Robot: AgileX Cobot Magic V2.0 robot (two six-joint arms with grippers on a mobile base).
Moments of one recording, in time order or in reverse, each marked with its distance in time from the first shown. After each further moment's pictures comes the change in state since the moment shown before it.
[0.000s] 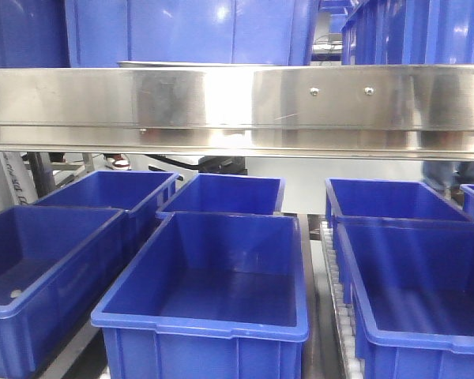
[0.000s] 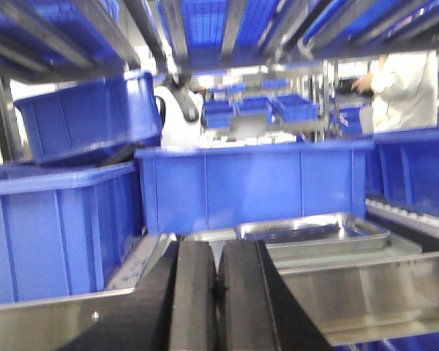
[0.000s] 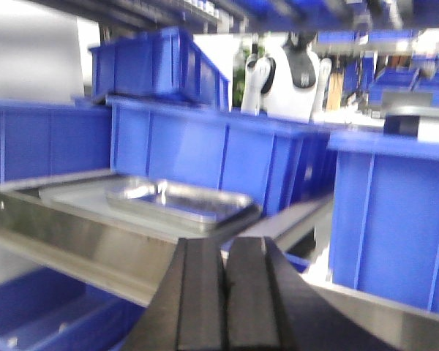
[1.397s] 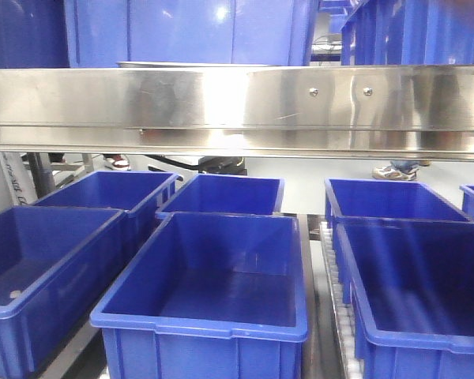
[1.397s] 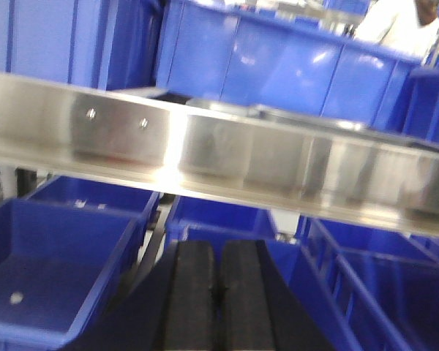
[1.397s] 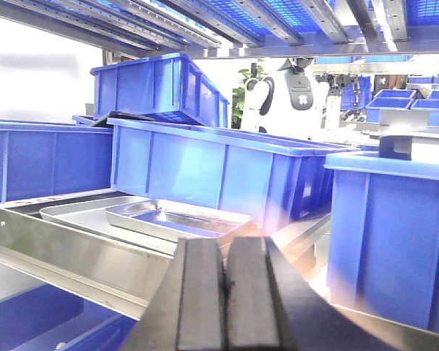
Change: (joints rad) left arm 0.136 -0.159 0.415 -0.302 -0.059 -0.002; right arm 0.000 -0.006 0.000 0.000 -0.020 0.000
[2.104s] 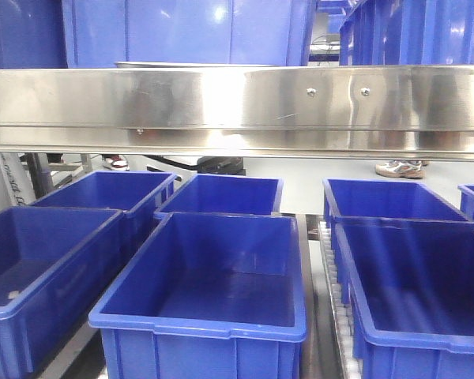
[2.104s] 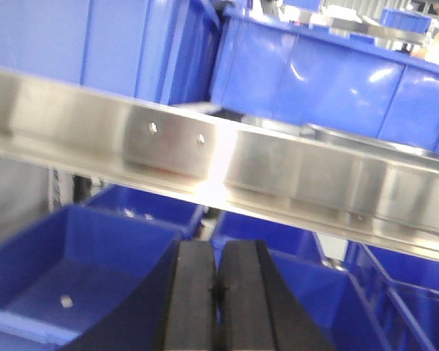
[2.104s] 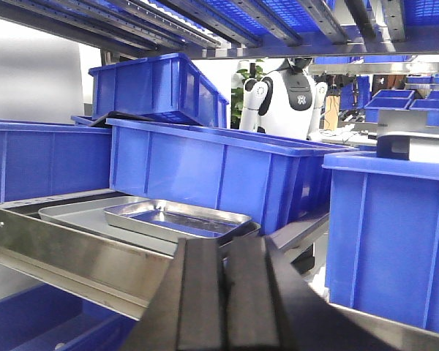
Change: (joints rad) left arm 0.165 0.000 0.000 -0.291 -0.032 0.293; right arm 0.000 0.000 0.000 0.000 0.000 0.000
